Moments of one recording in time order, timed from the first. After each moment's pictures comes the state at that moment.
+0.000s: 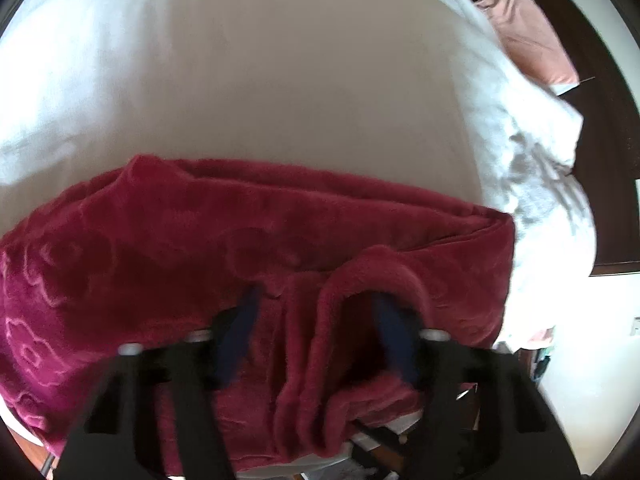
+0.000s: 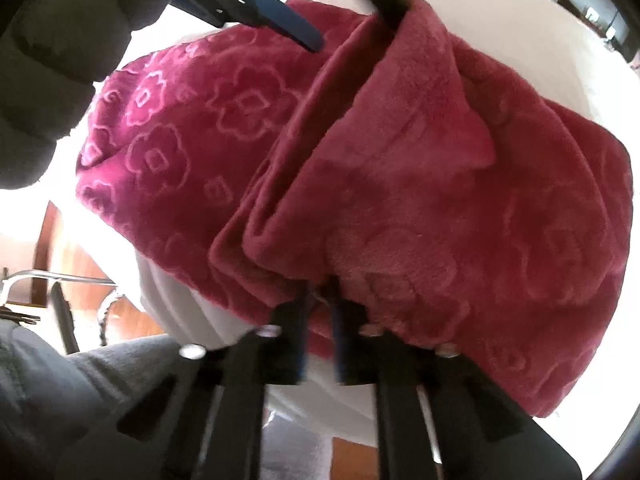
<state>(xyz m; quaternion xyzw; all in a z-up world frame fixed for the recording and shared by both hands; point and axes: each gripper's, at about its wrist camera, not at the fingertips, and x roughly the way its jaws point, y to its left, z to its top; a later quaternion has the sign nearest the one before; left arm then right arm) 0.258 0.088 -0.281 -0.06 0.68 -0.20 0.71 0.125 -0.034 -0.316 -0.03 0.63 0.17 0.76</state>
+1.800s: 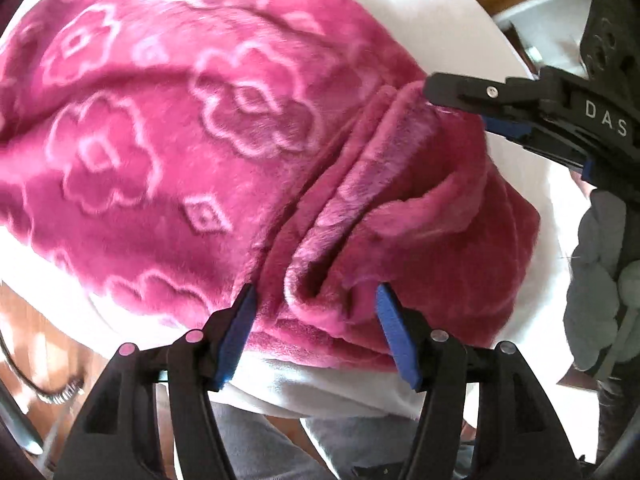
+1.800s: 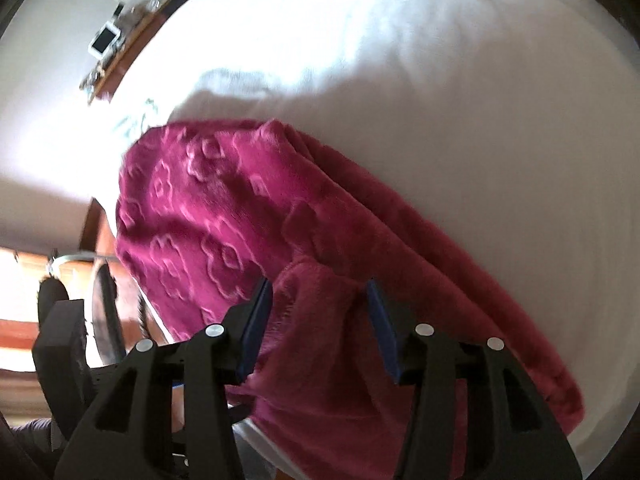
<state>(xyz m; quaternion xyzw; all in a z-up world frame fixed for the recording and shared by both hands) 0.104 0.149 -0.292 -0.25 0.65 -0.02 0.72 0.298 -0.065 -0.277 -0.04 0.65 0.29 0.70</state>
